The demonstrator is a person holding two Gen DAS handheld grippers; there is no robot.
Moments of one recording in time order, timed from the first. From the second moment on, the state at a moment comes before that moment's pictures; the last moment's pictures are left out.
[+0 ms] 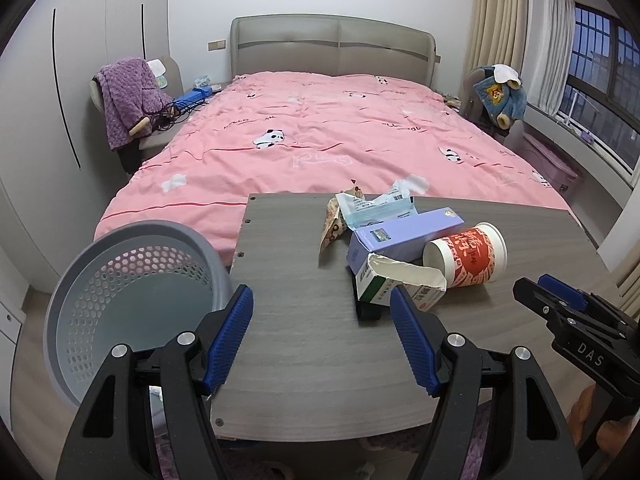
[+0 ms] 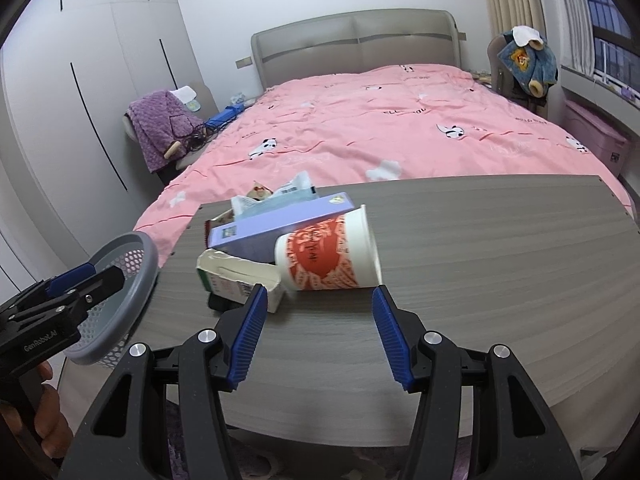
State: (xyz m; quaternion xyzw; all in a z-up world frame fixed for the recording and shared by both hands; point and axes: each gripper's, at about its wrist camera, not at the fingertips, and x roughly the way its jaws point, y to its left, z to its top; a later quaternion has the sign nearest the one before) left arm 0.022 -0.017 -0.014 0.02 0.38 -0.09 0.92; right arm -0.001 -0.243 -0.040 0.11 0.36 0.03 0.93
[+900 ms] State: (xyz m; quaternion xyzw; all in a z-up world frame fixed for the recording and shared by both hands) left arm 0.036 -0.036 -0.024 0.03 0.40 -0.05 0.92; right arm 0.036 -0.274 -0.060 0.10 0.37 0.07 0.92
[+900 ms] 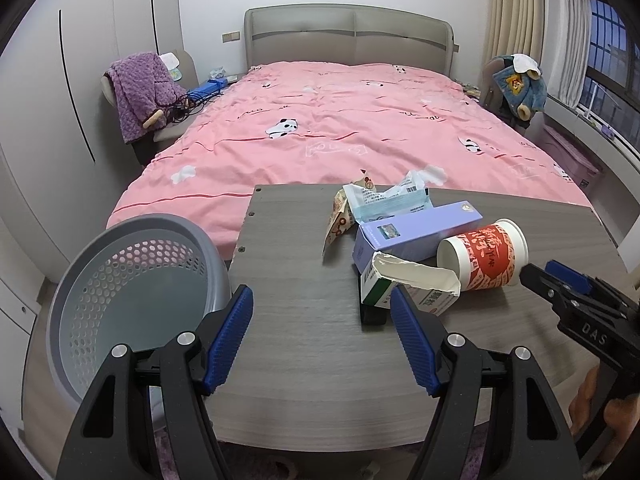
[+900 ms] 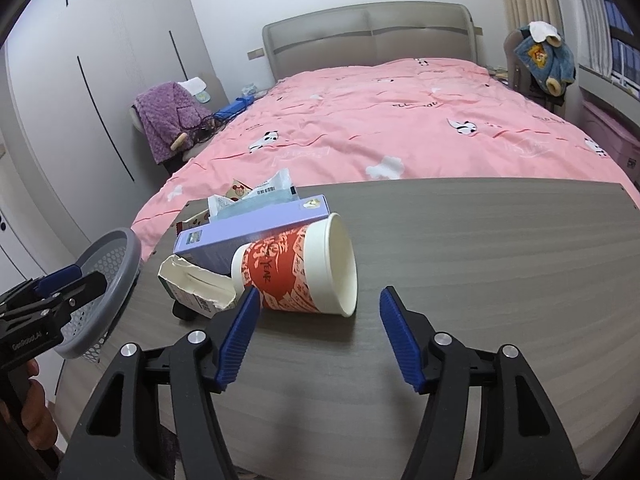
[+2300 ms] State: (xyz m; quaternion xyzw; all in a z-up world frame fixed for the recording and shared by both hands) left arm 0.024 -0.046 -0.028 0.03 0.40 -0.09 0.91; right arm 0.025 -0.266 -0.058 0.15 0.37 0.11 0.91
